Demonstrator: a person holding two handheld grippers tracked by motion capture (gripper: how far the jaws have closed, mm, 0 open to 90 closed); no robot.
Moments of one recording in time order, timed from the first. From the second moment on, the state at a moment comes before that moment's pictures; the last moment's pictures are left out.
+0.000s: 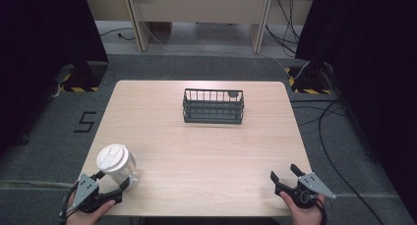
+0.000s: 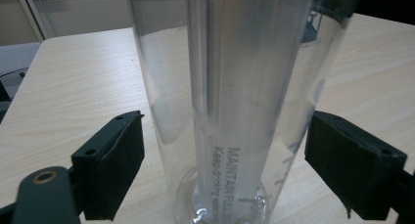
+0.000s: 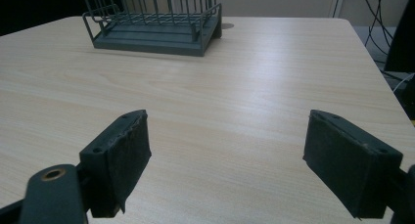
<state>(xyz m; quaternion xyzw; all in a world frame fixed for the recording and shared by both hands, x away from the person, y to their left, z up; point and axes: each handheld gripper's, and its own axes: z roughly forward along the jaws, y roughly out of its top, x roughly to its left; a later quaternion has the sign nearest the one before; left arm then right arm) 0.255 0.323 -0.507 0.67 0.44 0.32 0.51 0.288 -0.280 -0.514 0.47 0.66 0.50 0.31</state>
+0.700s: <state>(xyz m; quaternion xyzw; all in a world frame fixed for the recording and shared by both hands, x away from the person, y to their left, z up) 0.277 0.317 -0.505 0.67 0.42 0.33 0.52 0.289 -0.279 -0.514 0.47 0.66 0.50 0.31</state>
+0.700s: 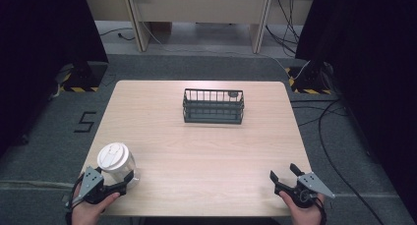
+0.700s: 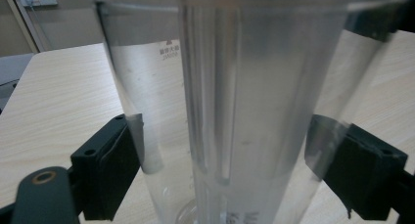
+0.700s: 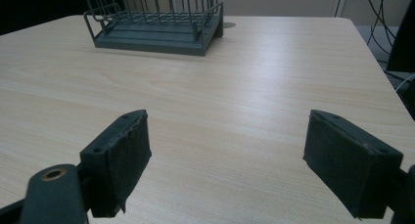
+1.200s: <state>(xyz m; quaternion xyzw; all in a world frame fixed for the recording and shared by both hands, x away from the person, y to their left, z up) 0.285 0.316 -0.507 0.67 0.42 0.32 0.53 0.289 -0.278 -0.514 0.47 0.66 0.50 0.31</state>
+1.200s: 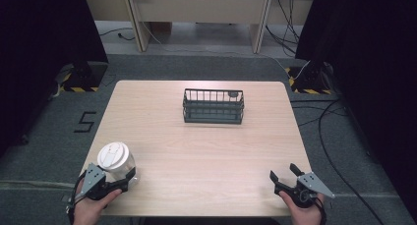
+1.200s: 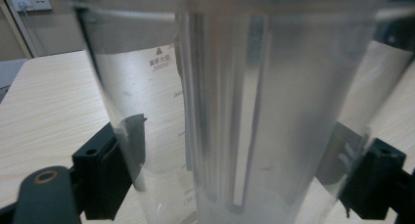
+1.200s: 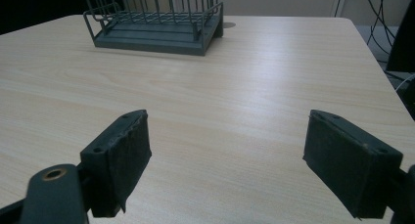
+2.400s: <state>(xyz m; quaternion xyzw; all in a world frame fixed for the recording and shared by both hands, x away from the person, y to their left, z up) 0.297 0.299 -0.481 0.67 0.40 0.32 0.54 0.289 -0.279 -0.514 0.47 0.66 0.50 0.31</state>
